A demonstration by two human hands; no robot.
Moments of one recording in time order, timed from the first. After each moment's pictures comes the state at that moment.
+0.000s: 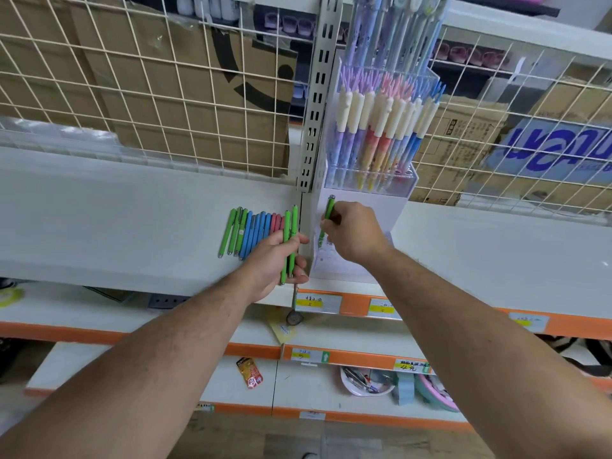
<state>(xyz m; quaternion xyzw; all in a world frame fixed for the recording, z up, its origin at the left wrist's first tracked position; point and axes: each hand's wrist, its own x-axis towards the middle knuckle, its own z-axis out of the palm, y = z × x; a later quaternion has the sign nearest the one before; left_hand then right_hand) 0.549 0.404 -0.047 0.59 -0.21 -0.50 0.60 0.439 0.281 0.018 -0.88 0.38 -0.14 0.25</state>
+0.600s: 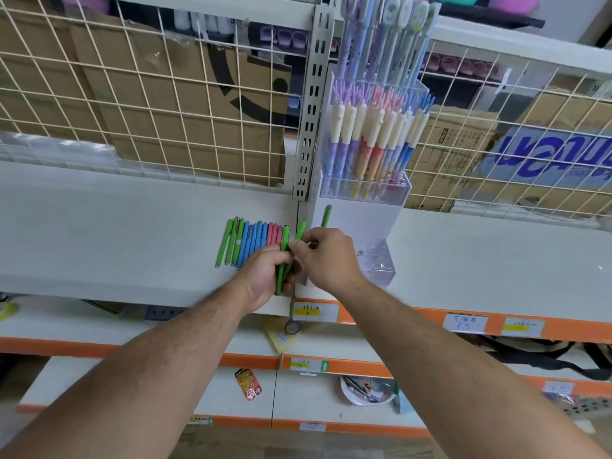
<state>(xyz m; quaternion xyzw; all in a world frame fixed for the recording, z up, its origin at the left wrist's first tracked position) 0.545 0.407 -0.044 0.56 -0.19 -0.49 0.64 0.443 0.331 0.008 -0.83 0.38 -0.20 0.36</state>
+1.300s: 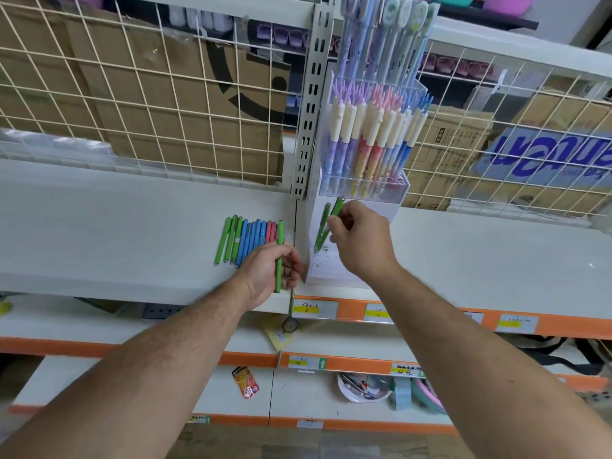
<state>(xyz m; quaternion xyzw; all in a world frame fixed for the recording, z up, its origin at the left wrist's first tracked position) 0.552 0.405 -0.049 0.55 -0.20 -0.50 0.63 0.416 0.302 0.031 -0.83 0.39 -0.28 0.29</state>
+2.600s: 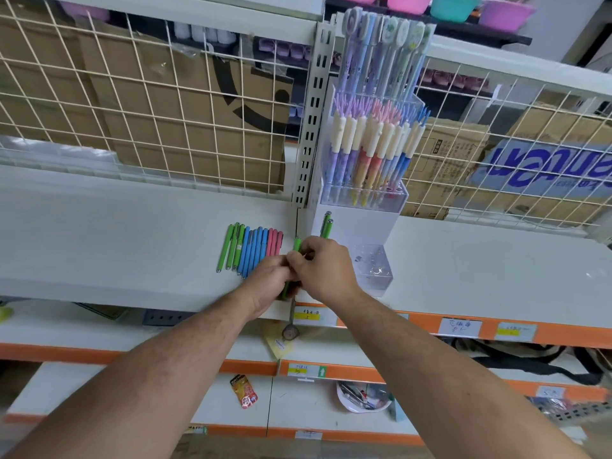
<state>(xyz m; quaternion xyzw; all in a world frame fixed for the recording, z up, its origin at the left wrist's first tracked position) 0.537 0.415 -0.036 0.62 -0.29 -0.45 0.57 0.441 0.346 0.010 -0.85 0.38 -0.21 0.31</state>
